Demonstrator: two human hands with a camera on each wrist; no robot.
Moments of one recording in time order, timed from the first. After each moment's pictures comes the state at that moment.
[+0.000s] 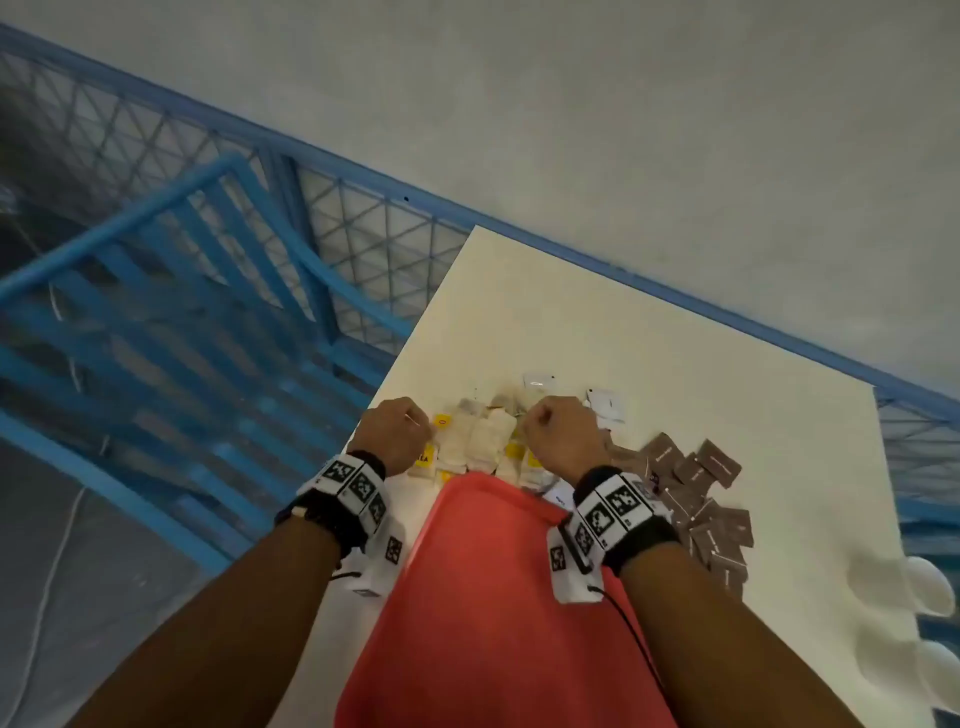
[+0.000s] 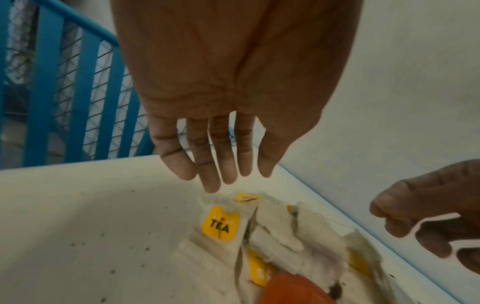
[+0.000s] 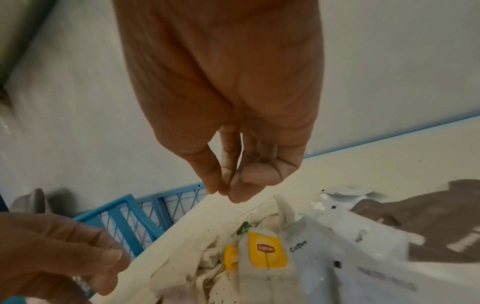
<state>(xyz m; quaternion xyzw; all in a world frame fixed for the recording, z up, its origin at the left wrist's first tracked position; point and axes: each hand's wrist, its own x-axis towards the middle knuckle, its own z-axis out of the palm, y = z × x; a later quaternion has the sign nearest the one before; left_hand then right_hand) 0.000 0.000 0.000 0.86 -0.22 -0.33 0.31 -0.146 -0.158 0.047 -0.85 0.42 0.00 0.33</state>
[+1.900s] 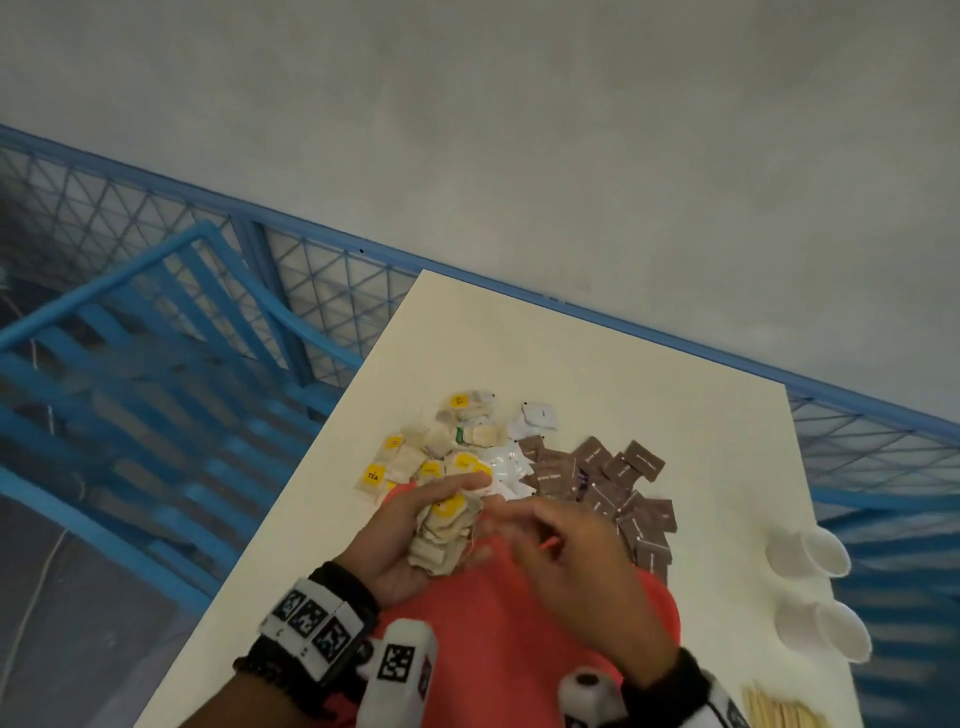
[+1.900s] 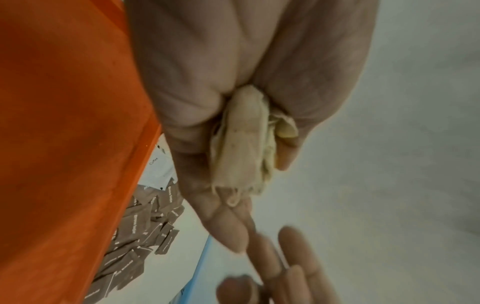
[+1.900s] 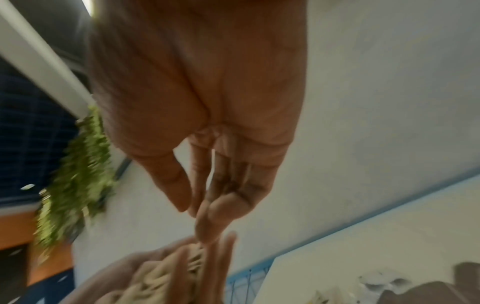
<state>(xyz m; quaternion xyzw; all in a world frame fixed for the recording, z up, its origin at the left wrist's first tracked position) -0.154 0.012 0.100 0.36 0.04 -0.65 0.66 -0.309 -0.085 0.159 -0.87 0.21 -0.15 0.42</state>
